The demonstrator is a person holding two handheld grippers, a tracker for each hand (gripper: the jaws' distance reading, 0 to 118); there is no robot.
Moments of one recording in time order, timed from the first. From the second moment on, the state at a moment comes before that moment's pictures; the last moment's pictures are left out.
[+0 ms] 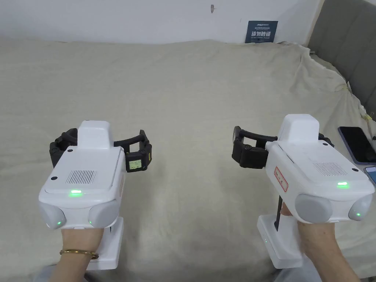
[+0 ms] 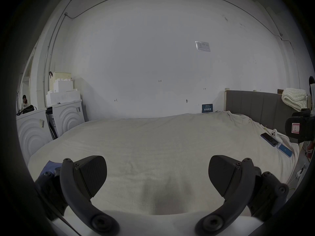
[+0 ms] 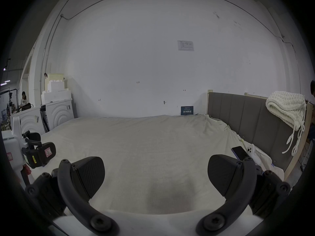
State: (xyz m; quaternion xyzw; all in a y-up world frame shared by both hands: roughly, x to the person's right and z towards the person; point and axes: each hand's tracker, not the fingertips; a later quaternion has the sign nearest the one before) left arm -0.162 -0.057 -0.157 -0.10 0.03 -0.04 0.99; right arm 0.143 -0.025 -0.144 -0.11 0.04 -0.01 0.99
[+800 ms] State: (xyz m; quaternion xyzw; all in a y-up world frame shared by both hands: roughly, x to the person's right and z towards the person) left arm -0.160 -0.056 -0.156 -0.09 0.03 -0.04 0.99; right arm 0.141 -0.024 -0.142 -0.11 0.04 -0.01 0.99
